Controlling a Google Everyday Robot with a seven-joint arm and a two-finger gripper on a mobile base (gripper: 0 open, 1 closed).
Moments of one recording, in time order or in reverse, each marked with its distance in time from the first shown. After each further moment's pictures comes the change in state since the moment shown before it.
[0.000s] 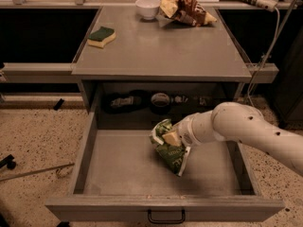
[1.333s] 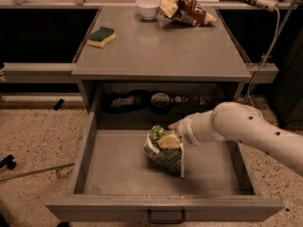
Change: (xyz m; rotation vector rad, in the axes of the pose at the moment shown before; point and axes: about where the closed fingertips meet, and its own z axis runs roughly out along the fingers) arm 0.000 0.000 0.000 0.000 0.000 0.000
